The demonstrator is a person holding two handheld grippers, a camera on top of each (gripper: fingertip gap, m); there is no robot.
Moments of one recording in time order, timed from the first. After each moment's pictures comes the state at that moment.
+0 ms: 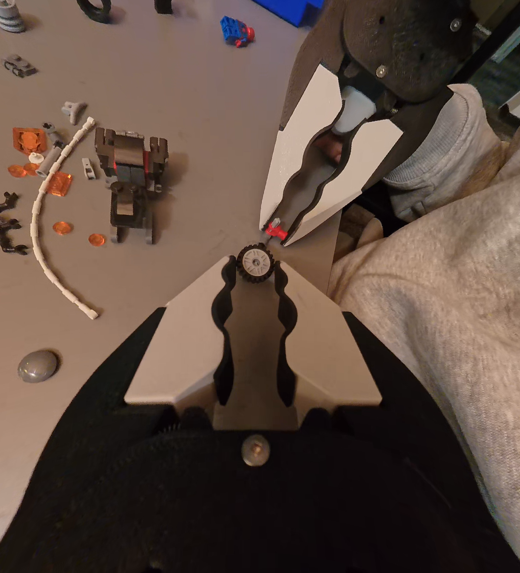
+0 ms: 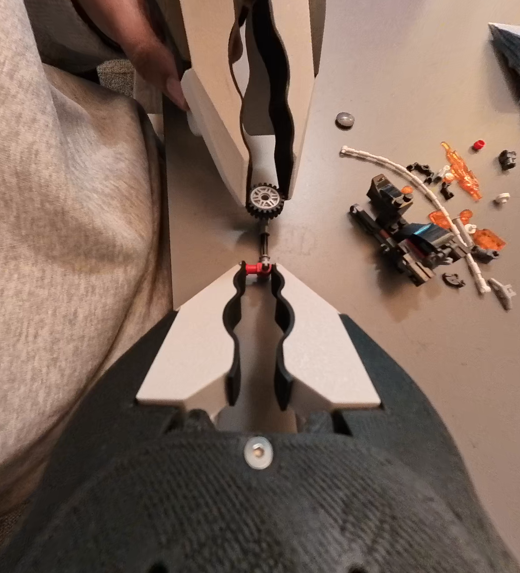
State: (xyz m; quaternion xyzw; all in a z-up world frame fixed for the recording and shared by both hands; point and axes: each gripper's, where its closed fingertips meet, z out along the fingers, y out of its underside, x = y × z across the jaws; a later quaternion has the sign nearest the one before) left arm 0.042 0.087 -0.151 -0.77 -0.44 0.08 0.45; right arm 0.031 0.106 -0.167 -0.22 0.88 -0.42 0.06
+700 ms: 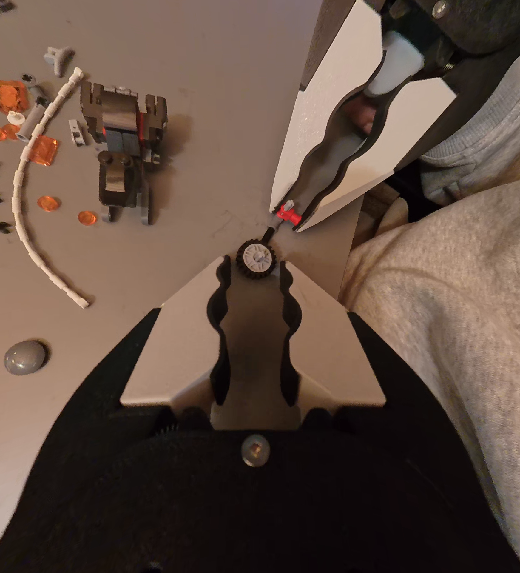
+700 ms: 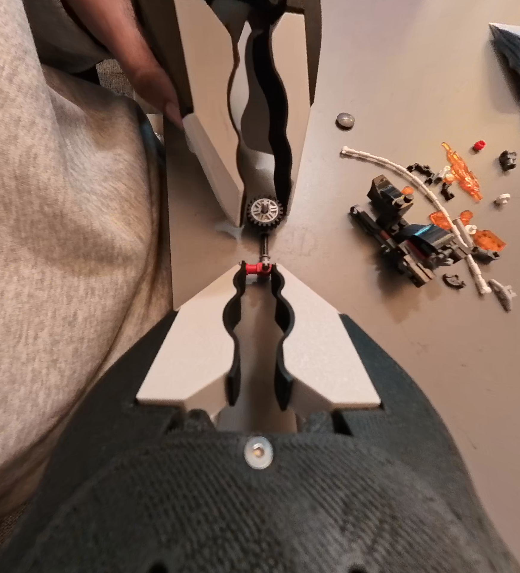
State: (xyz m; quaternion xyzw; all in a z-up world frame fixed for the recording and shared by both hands) left arm 0.042 0.088 -0.169 -0.79 -0.46 0.07 0.40; right arm 0.032 0.105 -0.165 -0.22 0.88 -0.42 0.06
